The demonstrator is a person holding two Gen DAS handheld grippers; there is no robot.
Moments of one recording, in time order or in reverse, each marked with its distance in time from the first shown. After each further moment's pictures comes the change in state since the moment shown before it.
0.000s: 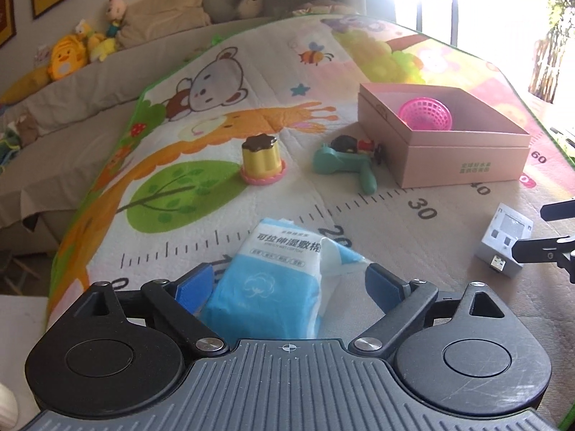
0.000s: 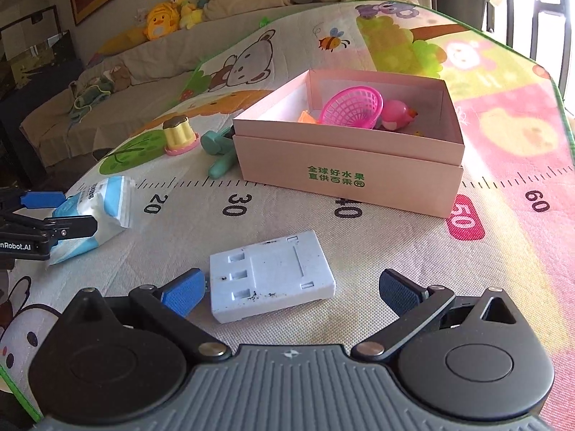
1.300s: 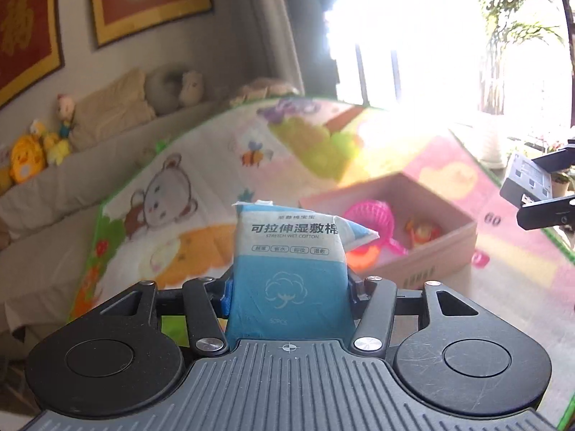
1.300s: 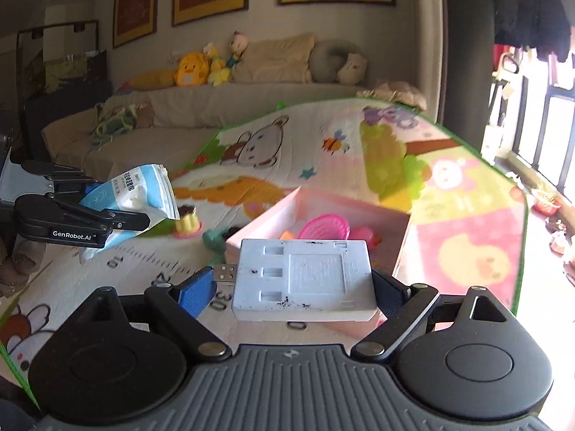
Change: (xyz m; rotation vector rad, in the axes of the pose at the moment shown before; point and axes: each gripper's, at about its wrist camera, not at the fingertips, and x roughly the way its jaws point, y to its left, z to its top) left arm -0.039 -0.052 0.106 0.196 -0.266 -0.108; right arm -0.103 -0.030 0.067 -0.157 -0.262 -0.023
